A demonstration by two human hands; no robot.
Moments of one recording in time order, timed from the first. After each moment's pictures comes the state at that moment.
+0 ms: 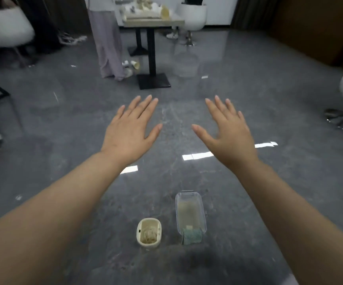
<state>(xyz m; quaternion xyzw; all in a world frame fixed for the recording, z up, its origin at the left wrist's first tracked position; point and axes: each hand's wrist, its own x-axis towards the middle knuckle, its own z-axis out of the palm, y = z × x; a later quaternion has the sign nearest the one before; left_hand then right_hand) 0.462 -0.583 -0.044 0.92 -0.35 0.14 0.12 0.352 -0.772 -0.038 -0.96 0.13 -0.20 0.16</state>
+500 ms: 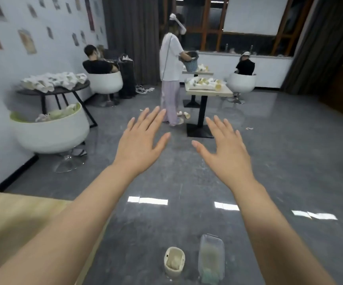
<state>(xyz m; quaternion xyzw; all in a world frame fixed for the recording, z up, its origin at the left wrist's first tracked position) 0.343 -0.435 0.230 0.93 -0.23 0.25 0.16 0.281 -0.634 0.237 -0.95 -0.01 -0.24 0.19</state>
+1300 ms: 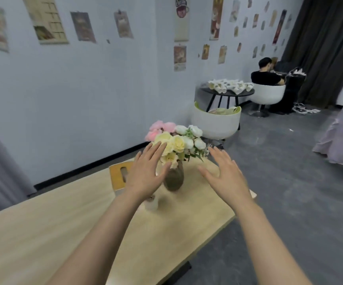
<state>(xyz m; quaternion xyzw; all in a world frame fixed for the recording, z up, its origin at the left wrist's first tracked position) -0.018 -0.123 0.225 0.94 0.20 0.23 0.16 0.107 -0.299 0.225 -0.87 -0.38 -0.04 0.33</state>
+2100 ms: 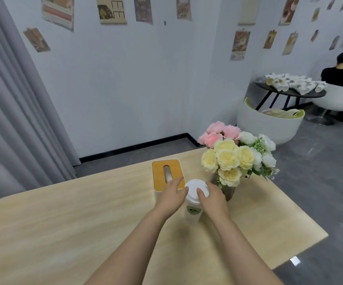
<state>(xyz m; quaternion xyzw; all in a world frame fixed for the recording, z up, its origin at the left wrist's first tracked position) -0.025 -0.009 0.122 0.80 0.39 0.11 0.44 0.086 -0.094 0.103 -0.87 -0.31 0.18 0.33</state>
